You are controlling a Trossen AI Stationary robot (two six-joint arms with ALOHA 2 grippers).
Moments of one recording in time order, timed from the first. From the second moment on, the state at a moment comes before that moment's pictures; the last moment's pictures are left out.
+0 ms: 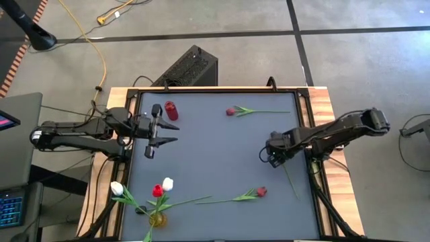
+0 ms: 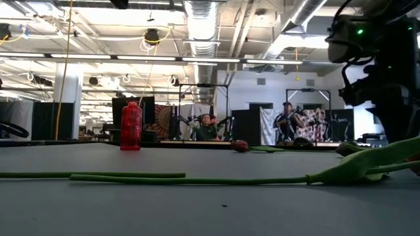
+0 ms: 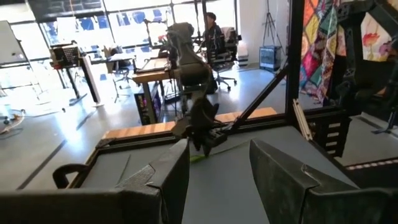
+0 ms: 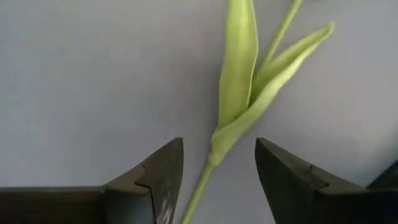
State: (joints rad) left arm 0.05 0.71 0.69 0.00 0.12 0.12; right arm 0.09 1.21 0.60 -0.95 0.02 1.08
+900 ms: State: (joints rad) left arm 0.05 0.71 0.69 -0.02 0.12 0.07; right arm 0.22 1.28 0.55 -0.79 0.12 1.25
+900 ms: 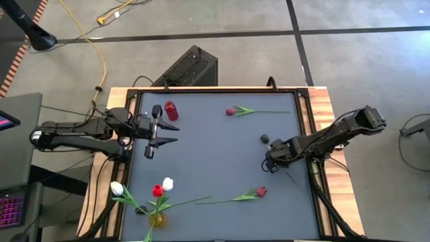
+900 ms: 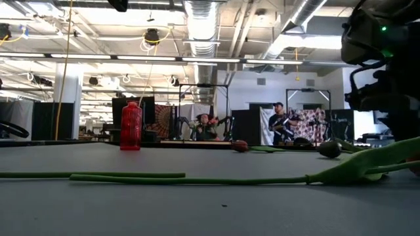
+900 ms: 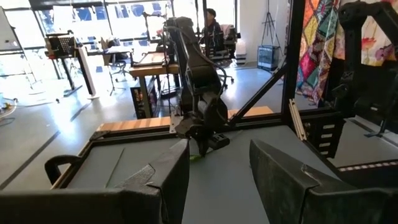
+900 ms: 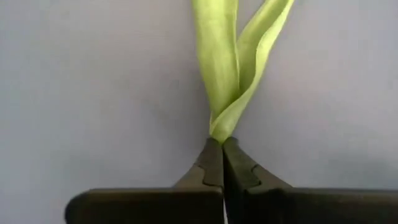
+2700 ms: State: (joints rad) left arm 0.34 0.89 0.69 0.16 0.16 -0.05; right arm -0.28 1.61 1.17 0.67 -0.24 0.18
